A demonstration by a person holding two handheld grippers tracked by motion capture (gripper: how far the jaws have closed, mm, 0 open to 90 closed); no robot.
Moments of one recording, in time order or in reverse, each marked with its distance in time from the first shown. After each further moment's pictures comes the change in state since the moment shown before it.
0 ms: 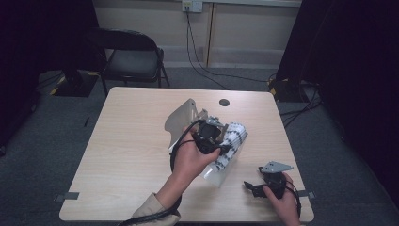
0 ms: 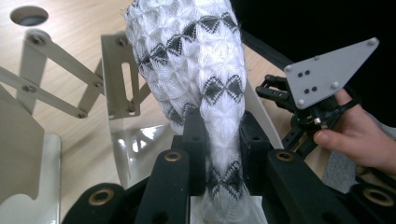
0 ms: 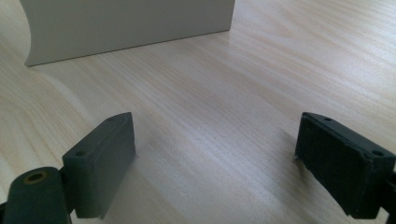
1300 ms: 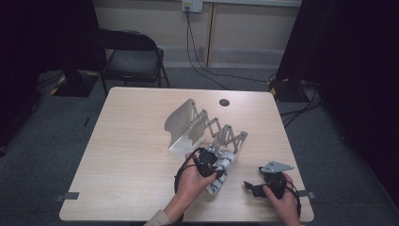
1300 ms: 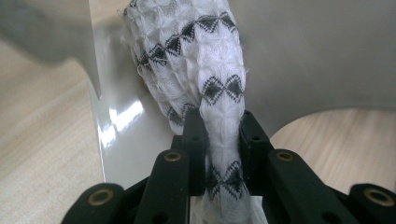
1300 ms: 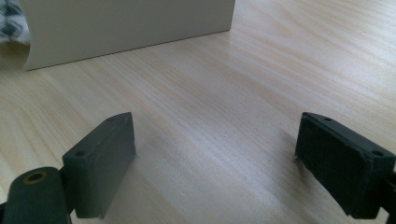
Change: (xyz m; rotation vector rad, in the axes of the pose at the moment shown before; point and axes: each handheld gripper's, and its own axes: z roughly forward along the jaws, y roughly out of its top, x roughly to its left) left arm 0.020 -0.088 0.082 0.133 0.001 -0.067; right arm 0.000 0.000 0.000 0.000 0.001 -0.001
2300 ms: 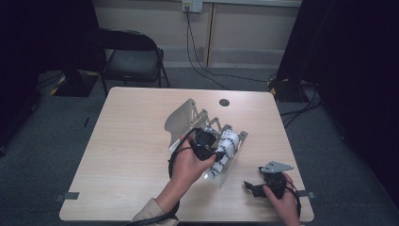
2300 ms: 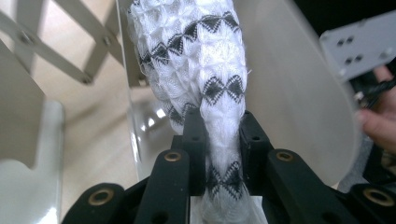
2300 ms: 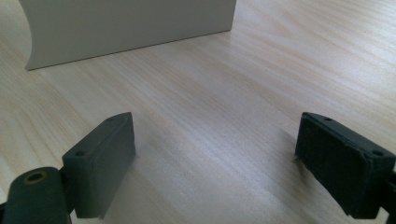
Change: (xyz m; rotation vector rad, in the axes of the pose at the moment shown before) left arm -0.016 0.062 -0.085 -0.113 0.034 0.025; right arm 0.000 0.000 0.000 -0.001 -0.001 0.000
